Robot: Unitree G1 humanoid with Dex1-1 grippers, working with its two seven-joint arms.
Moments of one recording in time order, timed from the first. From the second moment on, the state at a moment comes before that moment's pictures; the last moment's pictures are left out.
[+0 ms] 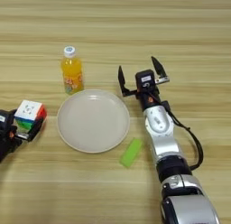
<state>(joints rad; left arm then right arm) 0.17 0.24 -0.01 -0.19 -0.19 0.24 -0.32 -0.41 -0.16 -0.02 0.66 -0.09 -0.58 0.05</state>
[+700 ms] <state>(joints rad) 0.11 0.26 -0.01 -0.18 -0.20 0.23 -0.36 -0.42 -0.15 -0.01 0.66 -0.09 -0.58 0.05</state>
